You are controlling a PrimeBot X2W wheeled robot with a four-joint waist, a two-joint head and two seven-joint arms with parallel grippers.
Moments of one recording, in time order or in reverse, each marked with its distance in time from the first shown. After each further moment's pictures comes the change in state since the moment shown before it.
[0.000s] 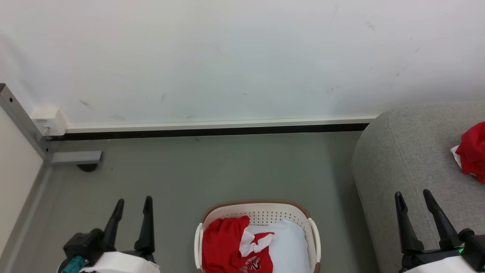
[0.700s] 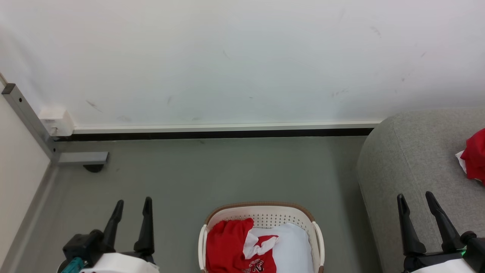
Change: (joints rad) left arm 0.007 0.010 -0.011 -0.007 -0.010 0.010 0.000; right arm 0.014 0.001 -0.013 -0.009 -0.010 0.000 0.000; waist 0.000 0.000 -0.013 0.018
